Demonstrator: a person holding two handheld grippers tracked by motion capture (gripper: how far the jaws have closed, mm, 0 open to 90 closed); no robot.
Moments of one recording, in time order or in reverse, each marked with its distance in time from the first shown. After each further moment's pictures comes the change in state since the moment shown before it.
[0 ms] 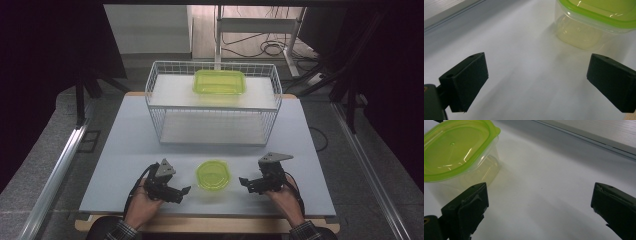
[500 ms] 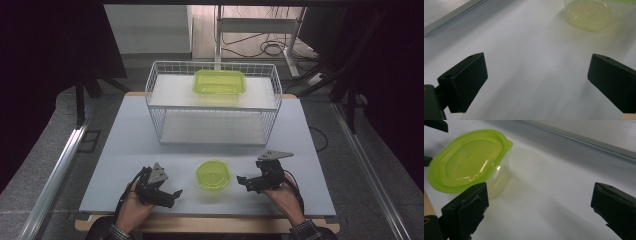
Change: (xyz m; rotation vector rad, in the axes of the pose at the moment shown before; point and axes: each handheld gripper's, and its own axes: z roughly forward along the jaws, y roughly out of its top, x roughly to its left) left arm 0.002 -0.016 -0.015 0.012 0.066 0.053; right arm 0.006 0.011 -0.005 -0.016 0.052 0.033
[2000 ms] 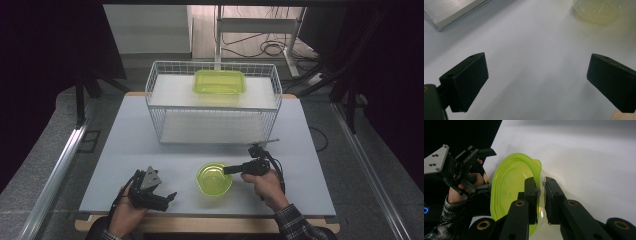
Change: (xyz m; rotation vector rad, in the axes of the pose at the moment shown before) left arm 0.001 -0.012 -0.013 -0.015 0.031 0.016; right arm -0.011 0.029 0.043 0.171 0.431 0.444
